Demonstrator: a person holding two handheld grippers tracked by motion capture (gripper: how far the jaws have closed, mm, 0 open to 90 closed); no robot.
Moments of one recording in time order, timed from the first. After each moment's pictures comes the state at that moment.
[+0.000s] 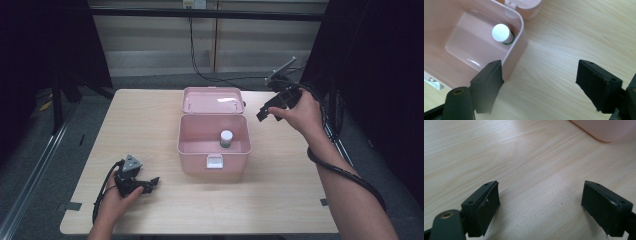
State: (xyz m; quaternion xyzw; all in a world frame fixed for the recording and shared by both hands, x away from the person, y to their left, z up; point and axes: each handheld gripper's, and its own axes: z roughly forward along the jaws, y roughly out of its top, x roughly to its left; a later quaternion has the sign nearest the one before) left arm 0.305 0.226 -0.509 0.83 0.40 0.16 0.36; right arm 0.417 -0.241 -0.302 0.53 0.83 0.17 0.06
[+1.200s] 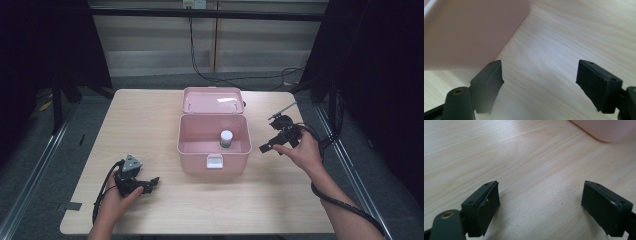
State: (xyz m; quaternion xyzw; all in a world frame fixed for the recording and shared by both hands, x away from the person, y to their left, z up) left arm 0.305 0.227 -0.508 0.83 0.40 0.16 0.36; right arm 0.378 -0.265 -0.417 0.49 0.84 0.21 0.04
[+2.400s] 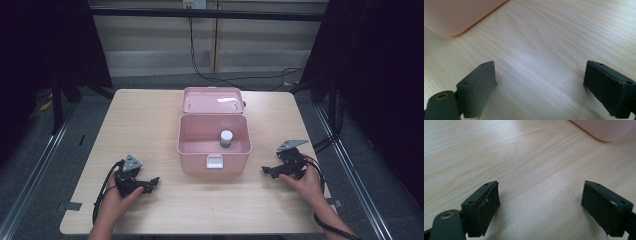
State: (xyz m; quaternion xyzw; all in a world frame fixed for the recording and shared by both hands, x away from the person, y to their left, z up) left arm 0.305 0.226 -0.509 0.83 0.40 0.16 0.36; right arm 0.325 -0.297 -0.508 0.43 0.83 0.32 0.15
